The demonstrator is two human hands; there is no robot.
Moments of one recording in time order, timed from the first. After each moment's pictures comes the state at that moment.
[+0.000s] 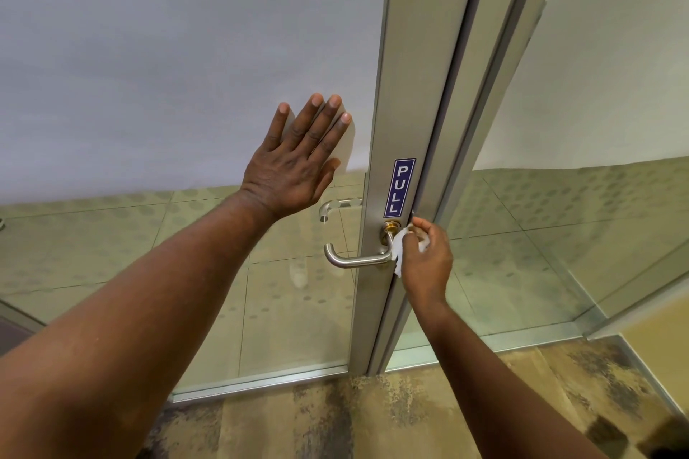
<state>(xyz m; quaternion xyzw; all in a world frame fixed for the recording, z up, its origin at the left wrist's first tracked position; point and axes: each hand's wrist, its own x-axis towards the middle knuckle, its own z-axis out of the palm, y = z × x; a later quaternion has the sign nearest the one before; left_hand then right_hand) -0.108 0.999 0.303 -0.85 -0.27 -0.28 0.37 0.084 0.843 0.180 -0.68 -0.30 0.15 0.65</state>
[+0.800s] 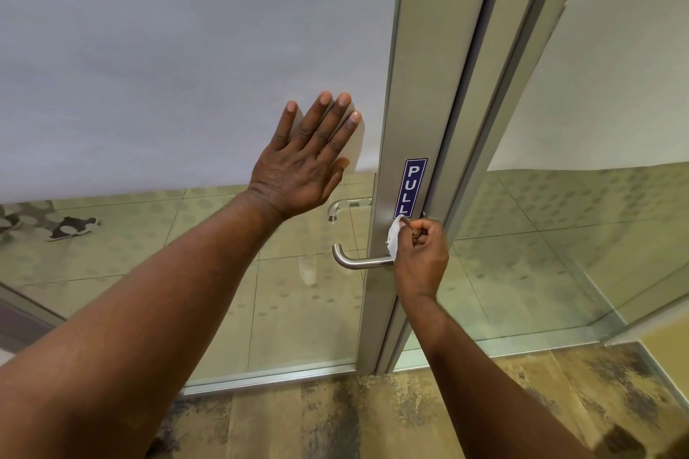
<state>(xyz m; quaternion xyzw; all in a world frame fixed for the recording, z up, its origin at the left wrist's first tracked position) -0.108 1.000 0.301 -0.84 -0.27 -0.29 0.38 0.070 0.870 0.163 -0.67 -0.28 0.12 0.67</state>
